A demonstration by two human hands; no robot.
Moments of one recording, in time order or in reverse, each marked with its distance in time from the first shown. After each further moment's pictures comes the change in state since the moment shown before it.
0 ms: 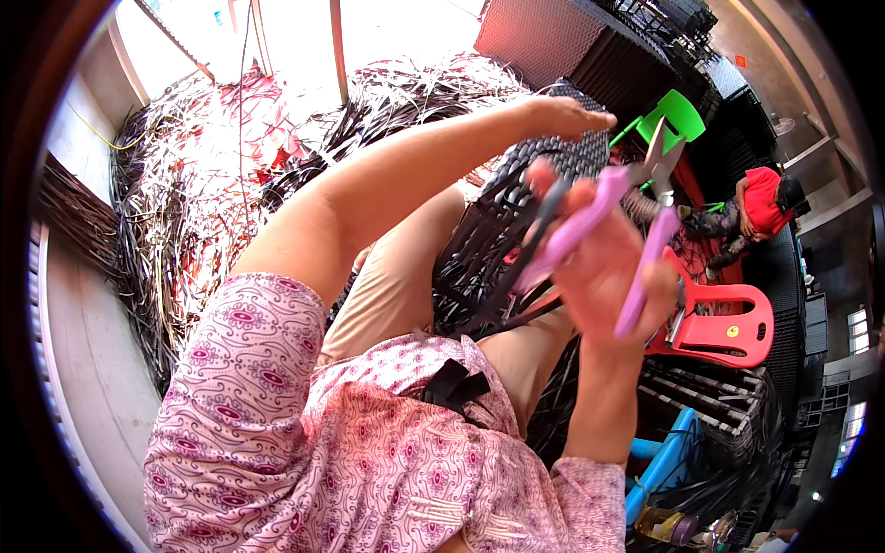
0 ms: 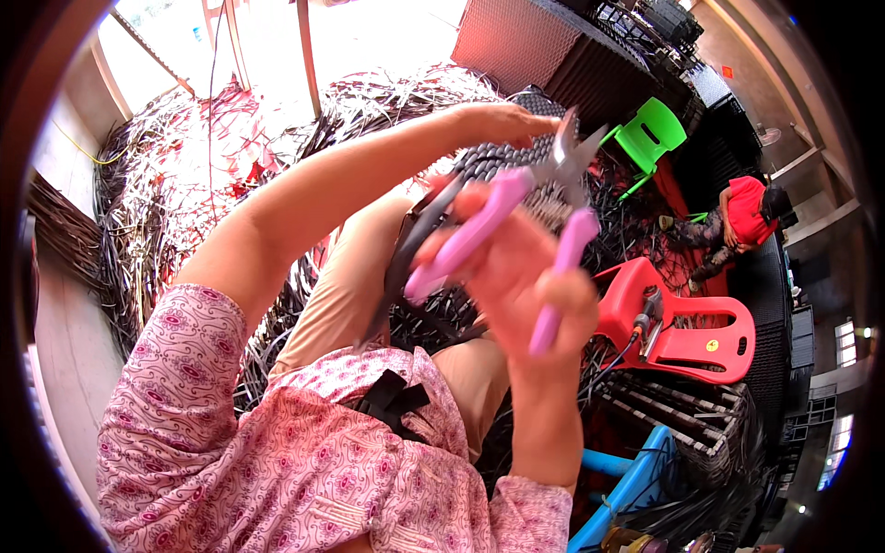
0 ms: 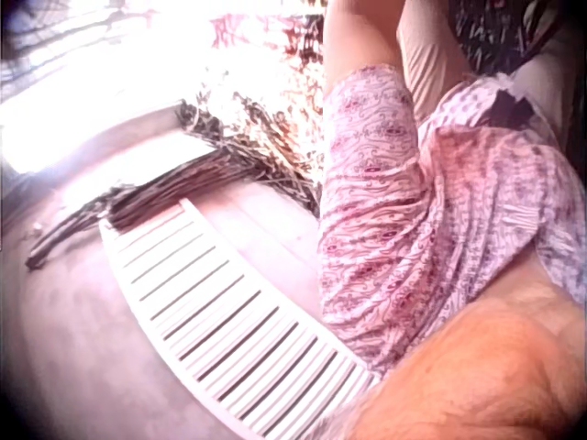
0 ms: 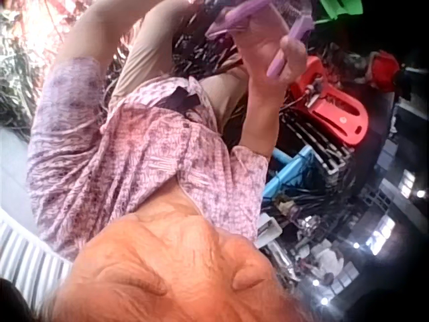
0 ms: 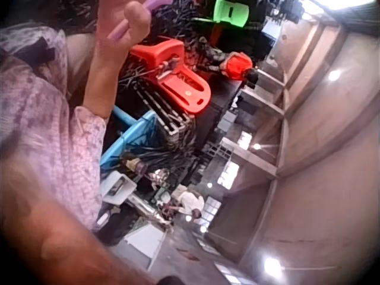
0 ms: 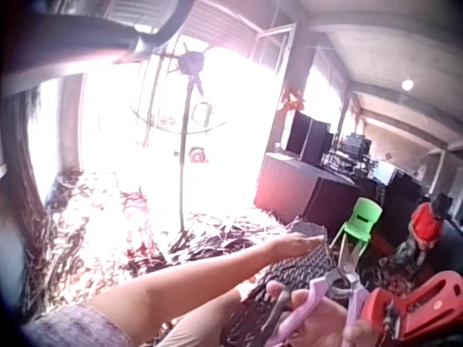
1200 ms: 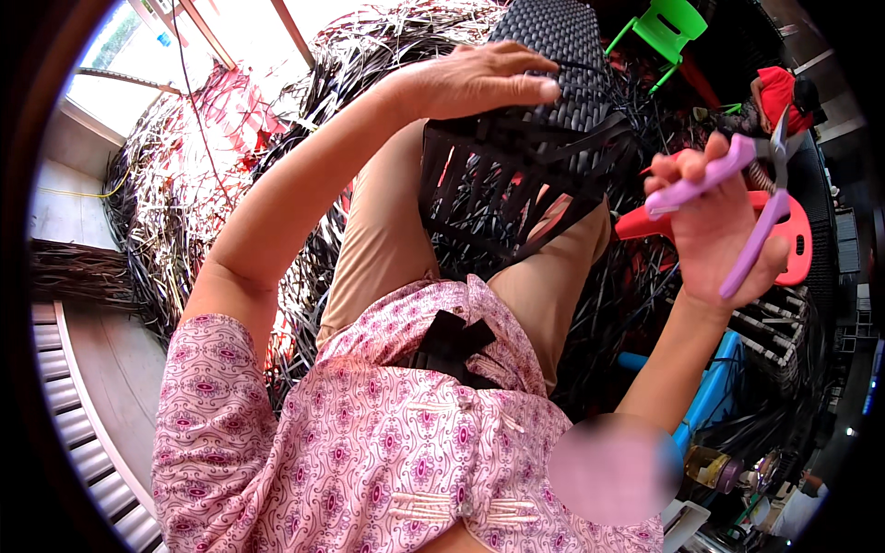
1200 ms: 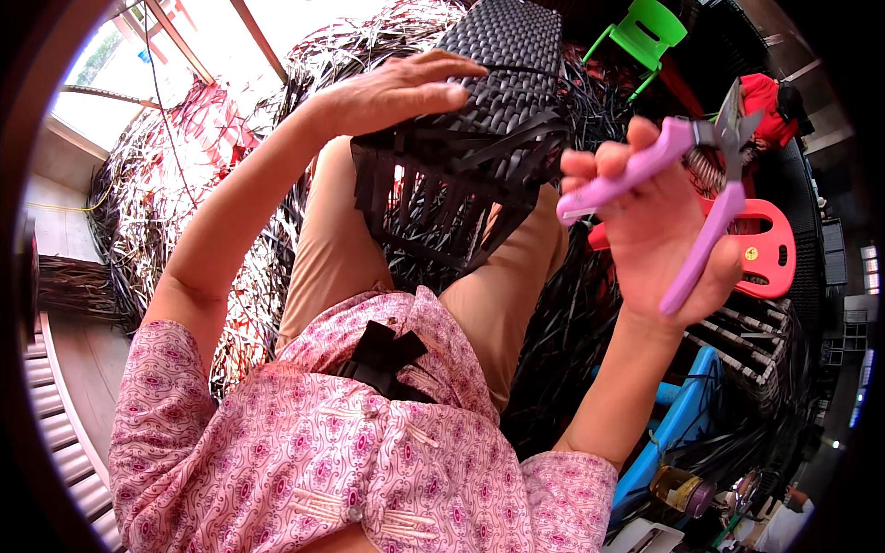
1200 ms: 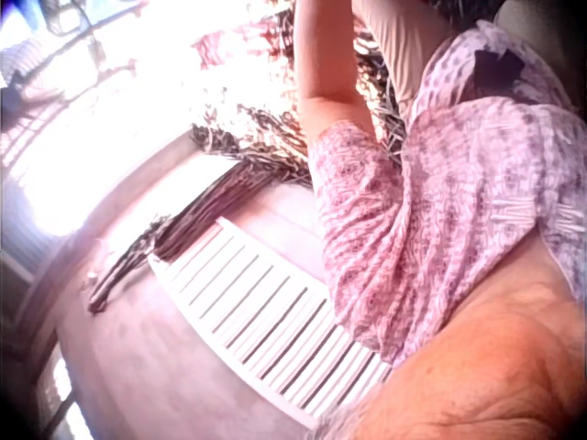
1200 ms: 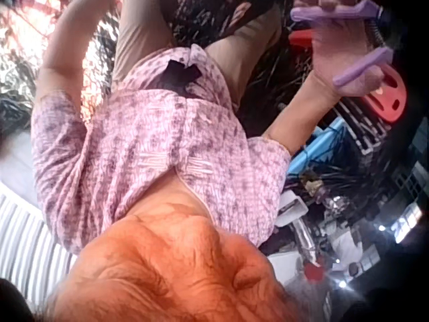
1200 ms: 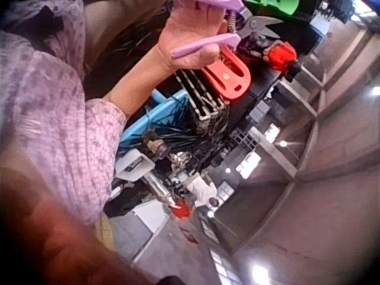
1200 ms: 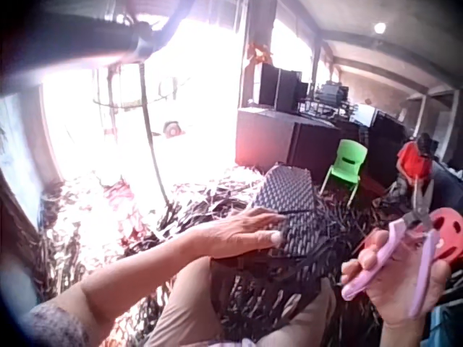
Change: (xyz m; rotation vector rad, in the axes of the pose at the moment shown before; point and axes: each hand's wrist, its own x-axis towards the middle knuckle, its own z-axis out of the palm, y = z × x) left_hand -0.122 -0.012 0.031 0.384 0.015 0.349; right_hand -0.102 -0.061 -0.054 -0.261 0.315 -0.188
